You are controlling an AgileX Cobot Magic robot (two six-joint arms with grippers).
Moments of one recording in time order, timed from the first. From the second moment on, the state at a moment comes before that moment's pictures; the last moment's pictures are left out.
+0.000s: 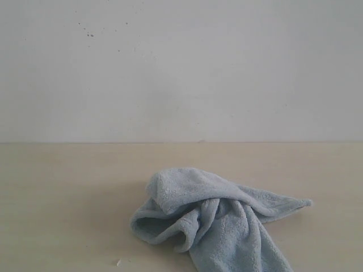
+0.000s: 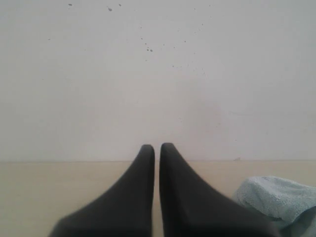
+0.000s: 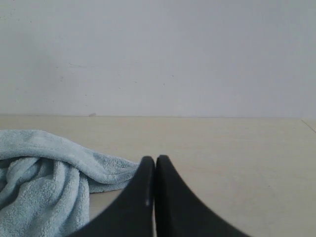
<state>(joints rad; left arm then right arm) -0.13 0.00 0.00 -0.09 -0.04 0.01 0.09 0.01 0.00 0.12 0.12 -0.09</state>
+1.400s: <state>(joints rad) -0.13 0.00 0.00 -0.09 -0.04 0.01 0.09 0.68 -0.33 0.23 0.11 0.14</state>
